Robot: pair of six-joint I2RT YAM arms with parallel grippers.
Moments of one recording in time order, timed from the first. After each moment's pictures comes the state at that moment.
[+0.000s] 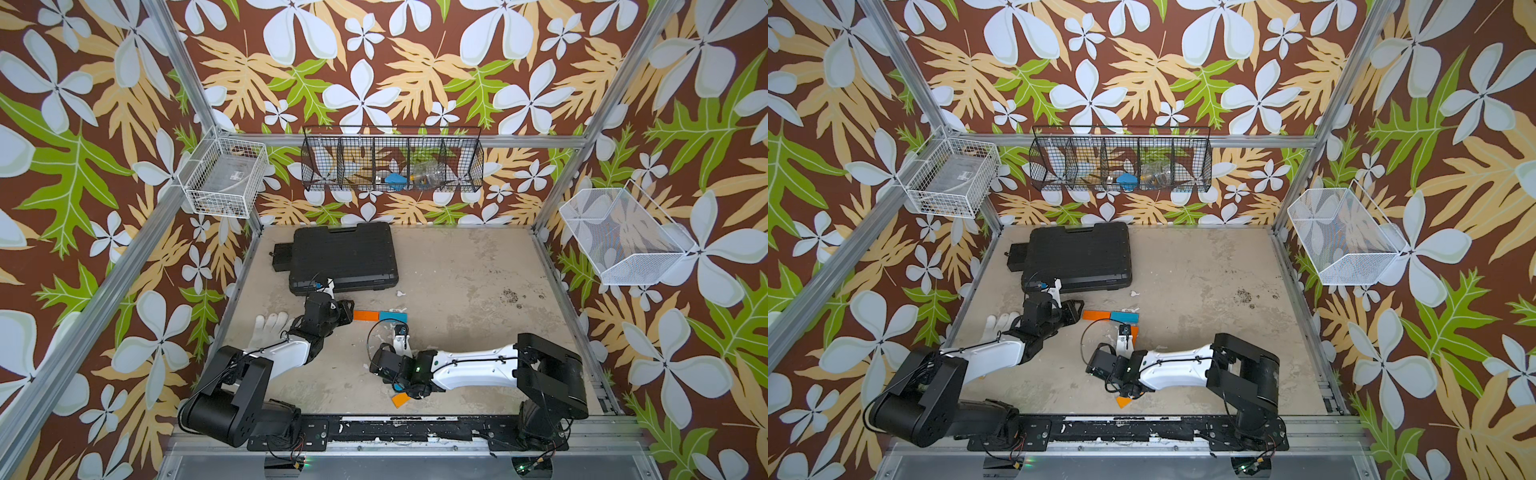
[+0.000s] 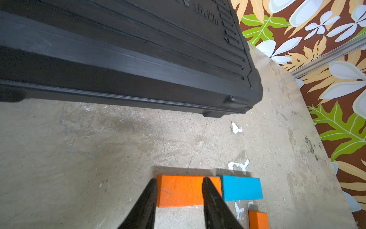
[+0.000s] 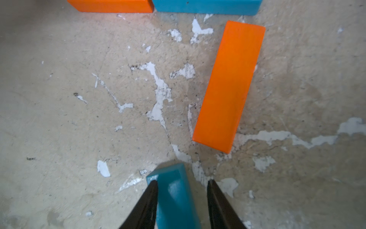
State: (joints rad) left arm -0.30 1.39 0.44 0.39 0.10 -0.59; right arm 1.26 1.77 0.96 -0.35 0.41 1.13
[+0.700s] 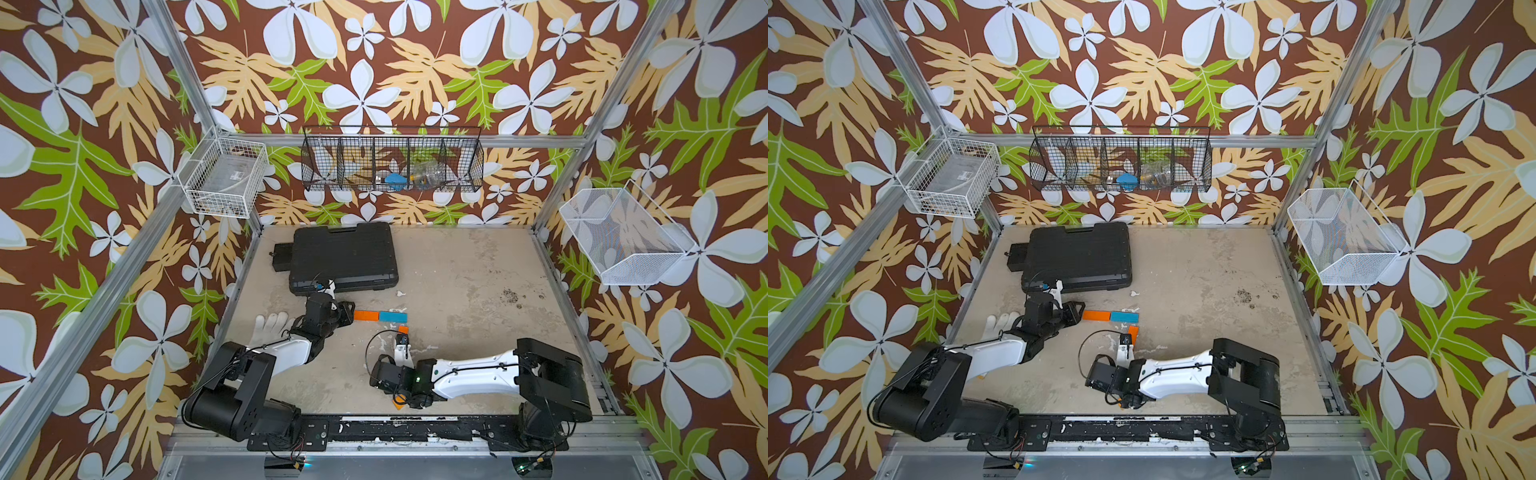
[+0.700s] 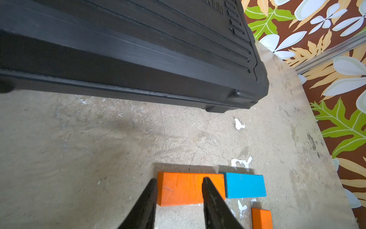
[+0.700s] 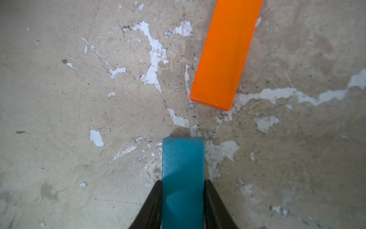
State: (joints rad) left arm -0.30 1.42 0.44 0.40 0.11 -0.59; right arm 1.32 1.76 0.96 -0.43 0.40 1.24
